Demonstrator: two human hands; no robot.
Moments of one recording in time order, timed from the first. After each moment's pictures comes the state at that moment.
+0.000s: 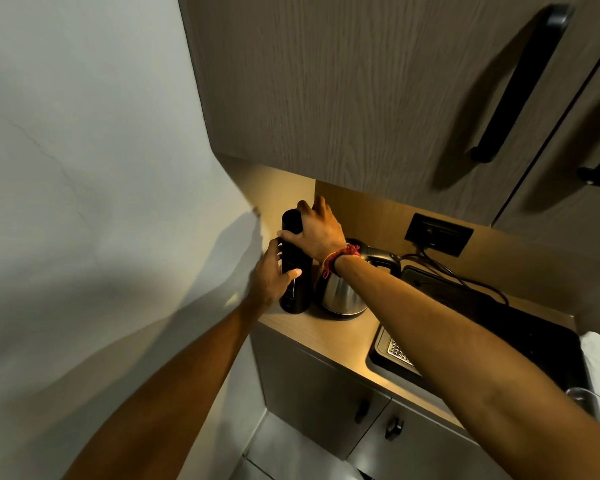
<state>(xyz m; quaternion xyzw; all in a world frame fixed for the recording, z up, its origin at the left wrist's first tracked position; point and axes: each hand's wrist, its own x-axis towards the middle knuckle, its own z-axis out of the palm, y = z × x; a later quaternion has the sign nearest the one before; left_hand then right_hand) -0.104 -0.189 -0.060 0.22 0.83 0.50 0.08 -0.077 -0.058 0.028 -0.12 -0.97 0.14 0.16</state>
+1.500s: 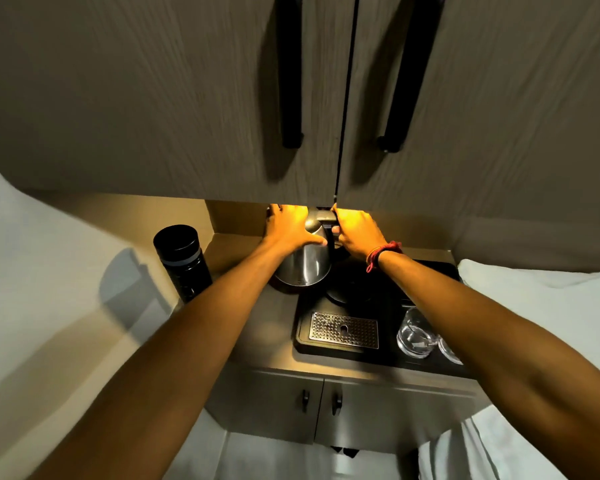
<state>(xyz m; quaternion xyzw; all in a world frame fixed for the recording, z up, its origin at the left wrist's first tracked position) -0.031 0.033 0.033 0.49 0.86 0.15 0.05 0.105 0.138 0.019 -0.34 -0.92 0.13 0.14</state>
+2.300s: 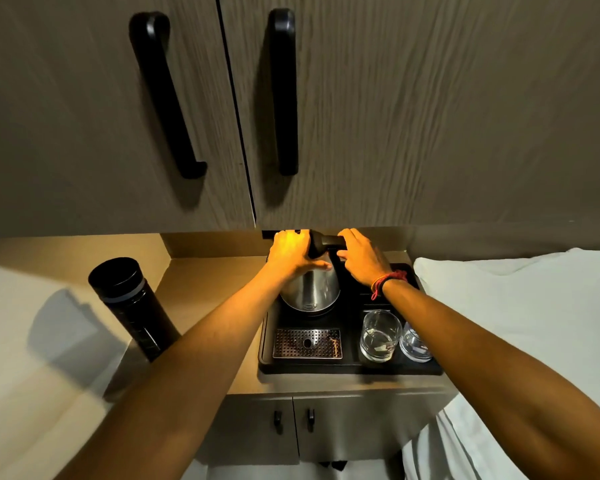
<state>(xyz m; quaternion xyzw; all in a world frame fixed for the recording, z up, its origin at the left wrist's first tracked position) 0.037 0.099 0.000 0.58 0.80 0.14 0.02 0.190 0.195 -0.024 -0.37 -0.89 0.20 0.20</state>
